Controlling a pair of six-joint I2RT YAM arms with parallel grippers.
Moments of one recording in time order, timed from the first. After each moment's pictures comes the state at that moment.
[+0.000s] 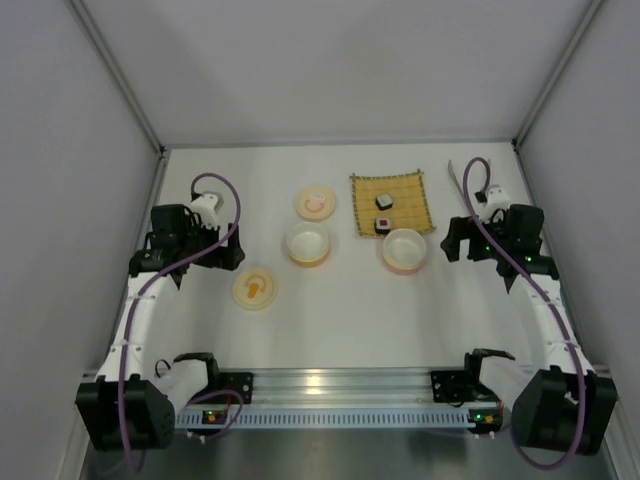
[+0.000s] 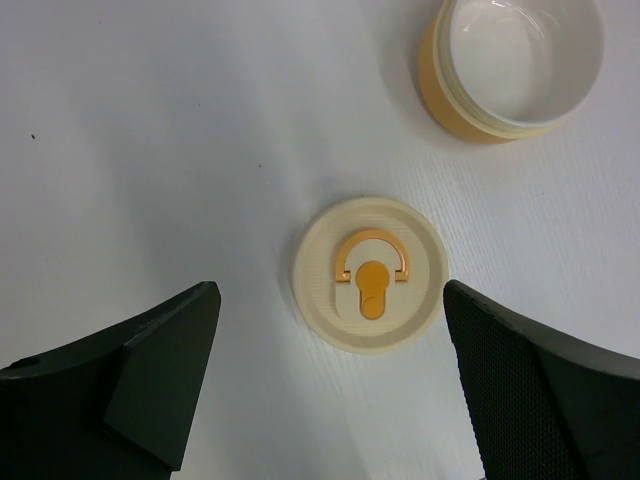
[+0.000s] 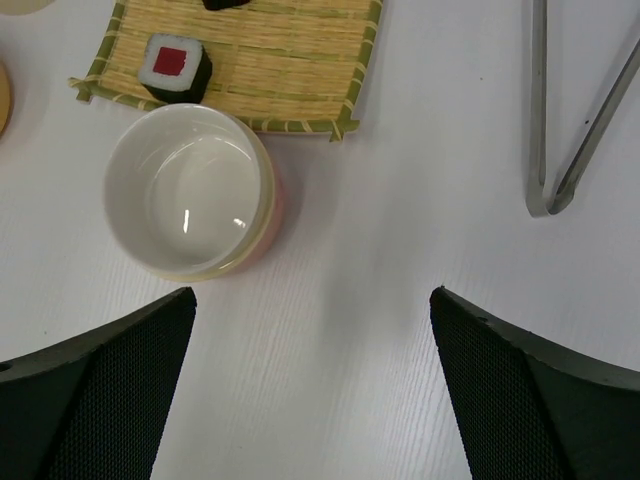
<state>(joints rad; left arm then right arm) 0.05 1.03 0.88 -0.63 0.37 0.15 -0.14 1.00 0.73 -0.39 -0.40 -0.15</state>
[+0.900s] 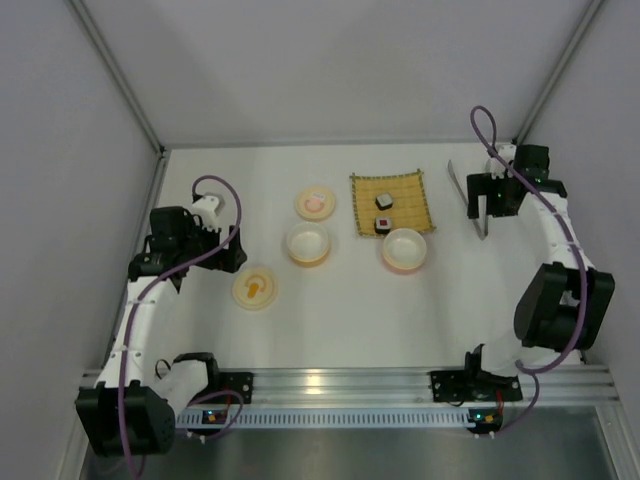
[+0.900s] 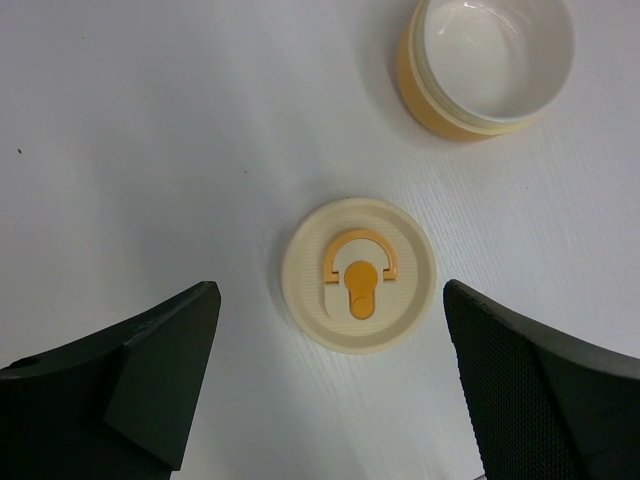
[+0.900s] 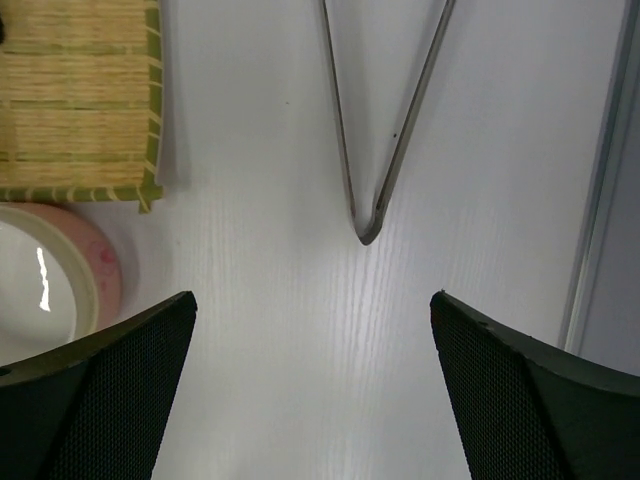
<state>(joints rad) 0.05 1.00 0.86 -0.62 0.40 0.16 -0.19 1.47 1.24 -0.63 -0.14 -0.22</state>
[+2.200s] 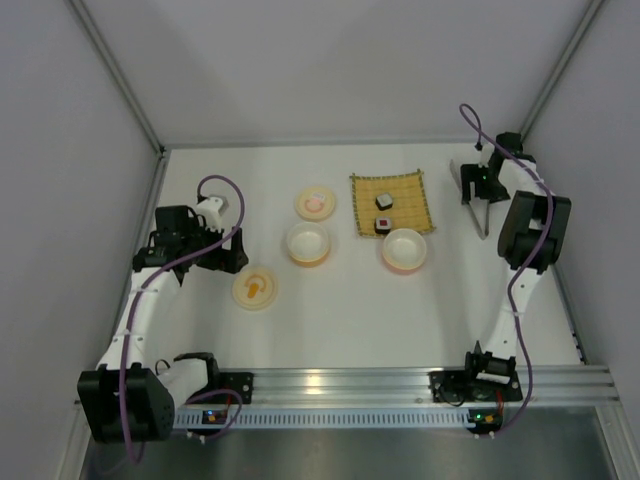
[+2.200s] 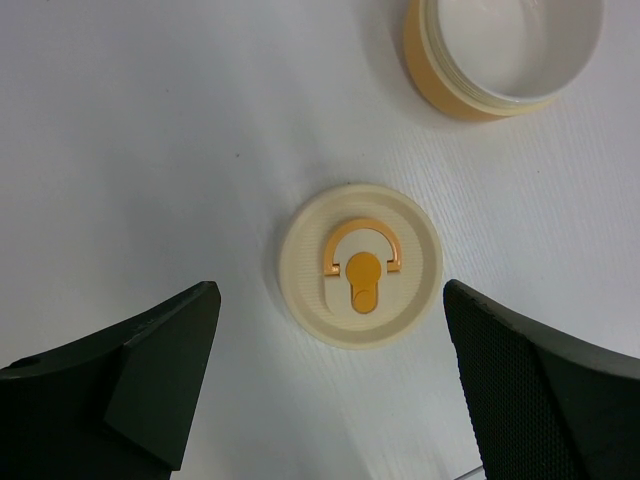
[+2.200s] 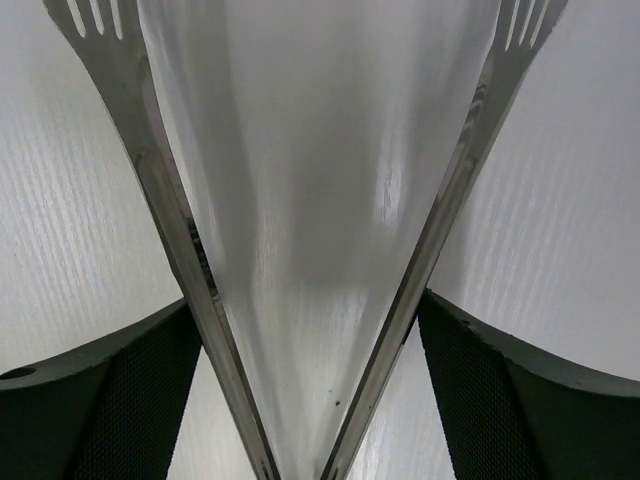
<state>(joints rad) 0.05 1.08 0.86 -0.63 0.41 0.18 -0.20 2.28 1.84 -0.64 -0.10 -0.22</state>
